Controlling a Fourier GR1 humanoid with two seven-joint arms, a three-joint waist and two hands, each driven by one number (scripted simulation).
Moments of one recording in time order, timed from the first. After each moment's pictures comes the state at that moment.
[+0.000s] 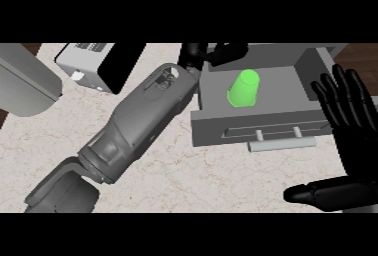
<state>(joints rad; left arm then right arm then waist) -1.30 0.00 -0.44 -0.45 0.56 0.43 -0.34 -0.12 -0.10 -0.08 -2.00 -0.17 0.19 0.11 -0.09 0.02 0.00</state>
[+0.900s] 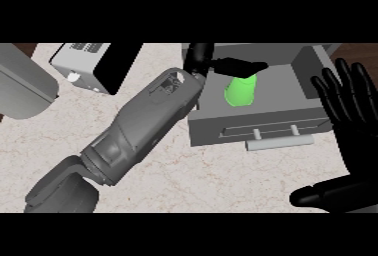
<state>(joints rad) -1.31 0.00 -0.58 -0.45 0.70 0.47 -0.39 -0.15 -0.10 -0.09 -2.00 -0.26 0.21 0.13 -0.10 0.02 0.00</state>
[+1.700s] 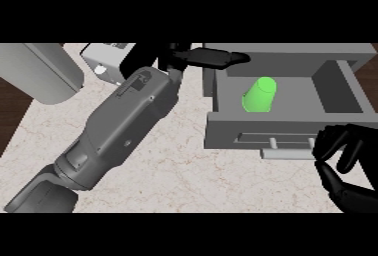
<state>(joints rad) -1.17 0.10 -0.44 -0.70 0.80 0.41 -0.43 -0.07 -0.21 -0.10 -2.10 -0.25 0.33 0.17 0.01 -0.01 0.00</state>
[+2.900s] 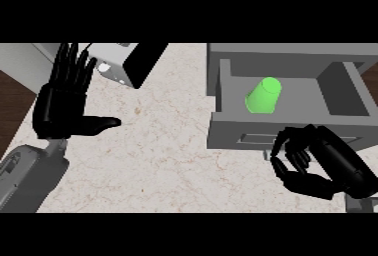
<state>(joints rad) -0.40 0.52 -0.31 -1.43 0.85 0.27 -0.33 -0.08 -0.35 0.13 -1.87 0.43 0.33 -0.06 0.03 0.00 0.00</state>
